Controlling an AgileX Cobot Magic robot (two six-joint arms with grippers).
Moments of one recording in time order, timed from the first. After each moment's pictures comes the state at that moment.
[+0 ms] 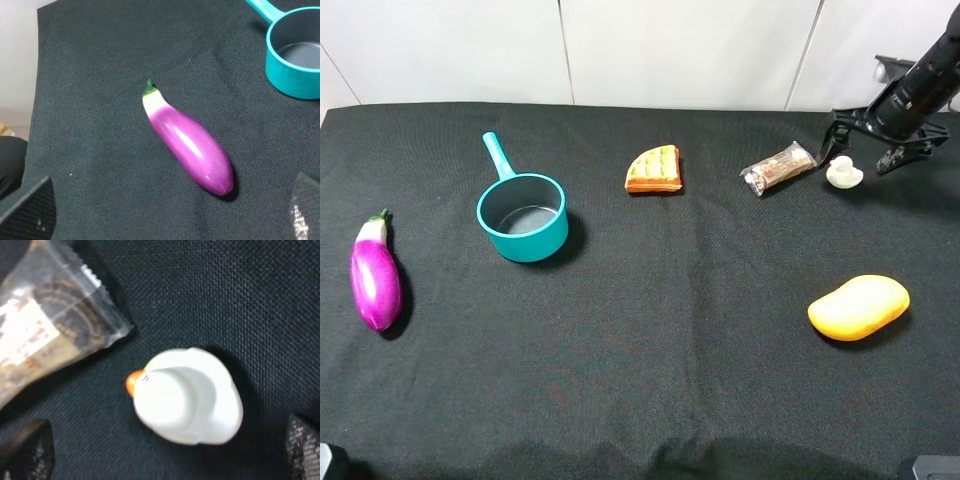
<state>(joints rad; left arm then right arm) -0.13 -0.01 -0.49 0.11 1.06 0.05 -0.10 2.13 -1.49 0.27 0.86 -0.23</state>
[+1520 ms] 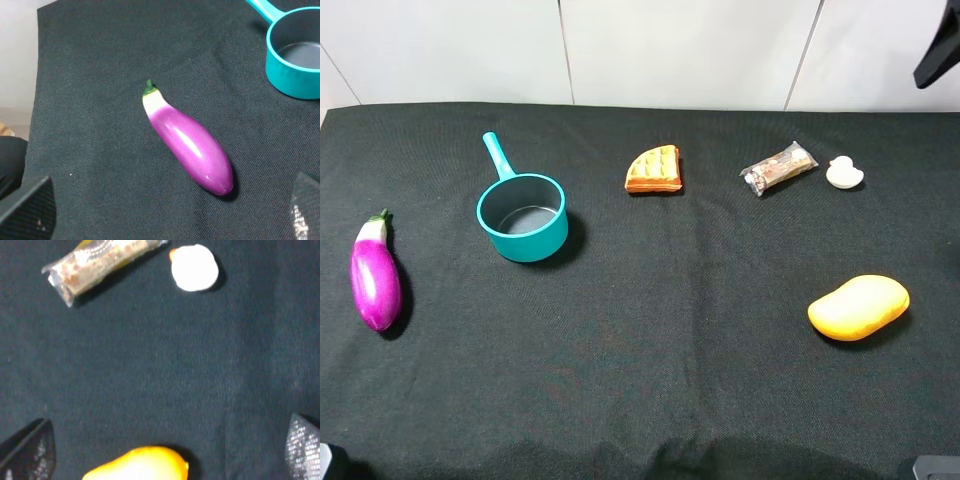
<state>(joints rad) -0.13 -0.01 -0.49 0.11 1.06 0.05 -0.10 1.52 -1.36 0.19 1.22 -0.15</state>
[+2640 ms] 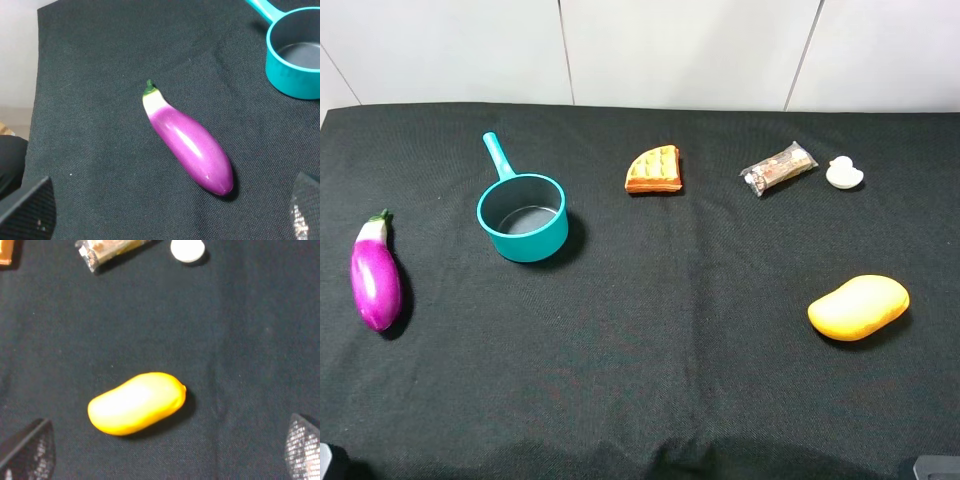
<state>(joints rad) -0.13 -0.01 -0.49 0.11 1.06 0.05 -0.10 0.57 -0.82 0.15 1.23 -0.15</state>
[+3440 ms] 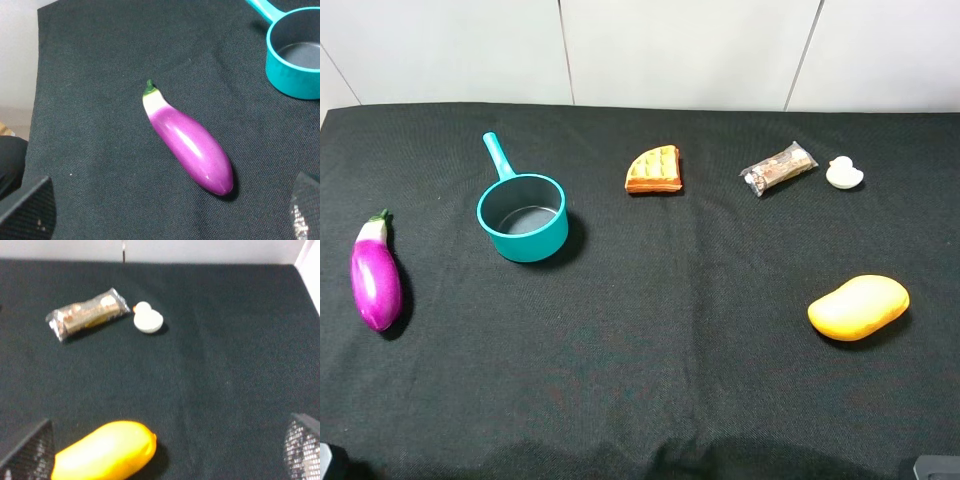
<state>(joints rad) -0.13 -0.01 -0.49 0.11 1.06 0.05 -0.10 0.02 -0.50 0.07 1.04 -0.08</state>
